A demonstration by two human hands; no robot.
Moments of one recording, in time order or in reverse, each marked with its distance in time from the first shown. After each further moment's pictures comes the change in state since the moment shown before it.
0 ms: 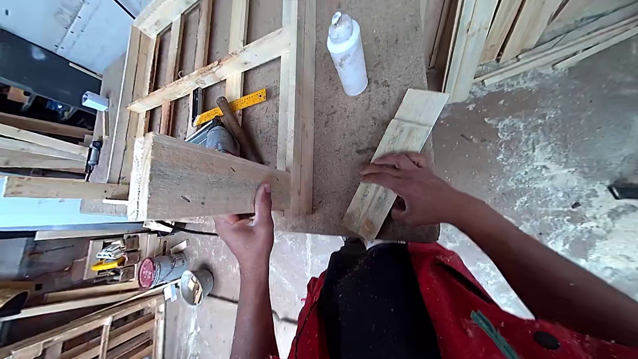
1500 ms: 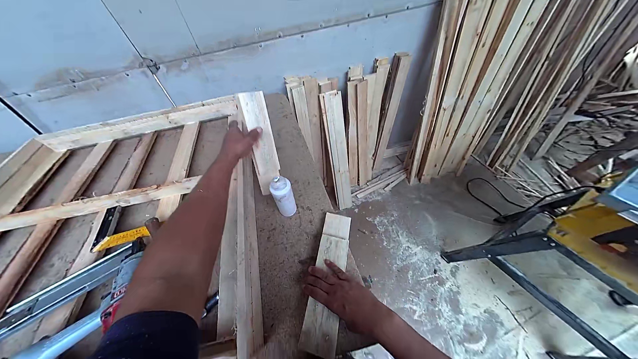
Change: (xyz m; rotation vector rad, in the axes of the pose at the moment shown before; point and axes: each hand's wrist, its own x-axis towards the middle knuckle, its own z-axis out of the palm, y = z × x) left_hand 0.342 -0.019 0.283 -0.025 -0.717 -0.139; right_hand 0.032 -0.014 0.016 -0.303 -0.213 0.167
